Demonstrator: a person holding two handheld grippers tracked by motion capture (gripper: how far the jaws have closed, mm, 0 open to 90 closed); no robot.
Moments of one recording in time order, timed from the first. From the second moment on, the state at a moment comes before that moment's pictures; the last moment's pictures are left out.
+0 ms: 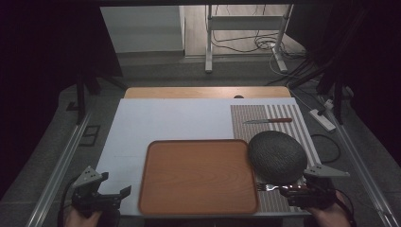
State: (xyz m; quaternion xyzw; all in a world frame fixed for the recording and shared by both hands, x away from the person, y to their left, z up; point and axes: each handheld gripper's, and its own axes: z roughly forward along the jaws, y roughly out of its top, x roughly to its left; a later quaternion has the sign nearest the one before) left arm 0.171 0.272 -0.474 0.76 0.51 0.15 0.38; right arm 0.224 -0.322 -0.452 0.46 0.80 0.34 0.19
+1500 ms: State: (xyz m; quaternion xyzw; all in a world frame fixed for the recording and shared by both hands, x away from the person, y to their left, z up) left arm 0.172 0.273 -0.474 0.75 0.52 0.14 0.38; right arm 0.275 -0.309 -0.453 0.42 0.82 0.36 0.18
